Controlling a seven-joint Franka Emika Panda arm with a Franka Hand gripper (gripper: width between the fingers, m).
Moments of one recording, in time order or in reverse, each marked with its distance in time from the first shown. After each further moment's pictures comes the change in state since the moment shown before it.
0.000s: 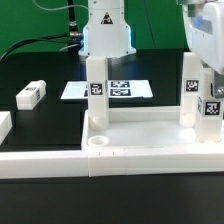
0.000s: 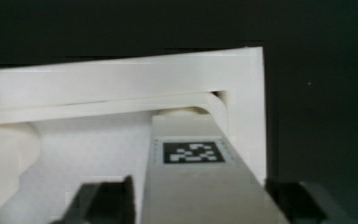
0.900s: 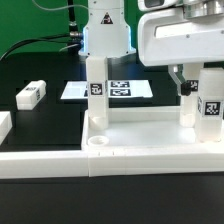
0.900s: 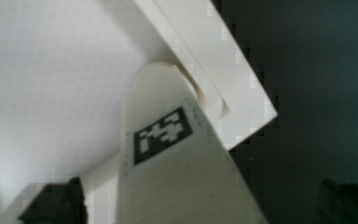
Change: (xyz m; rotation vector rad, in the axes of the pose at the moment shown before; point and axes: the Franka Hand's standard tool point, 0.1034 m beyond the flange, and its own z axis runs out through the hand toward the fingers) arm 0.001 -0.005 -0.005 0.003 0.086 -1.316
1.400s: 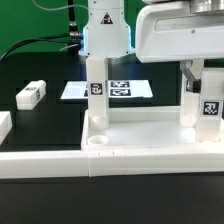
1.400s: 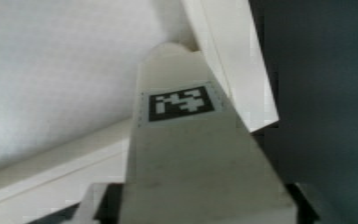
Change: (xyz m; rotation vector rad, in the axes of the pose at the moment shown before) arm 0.002 0.006 0.001 -0.003 0.004 0.194
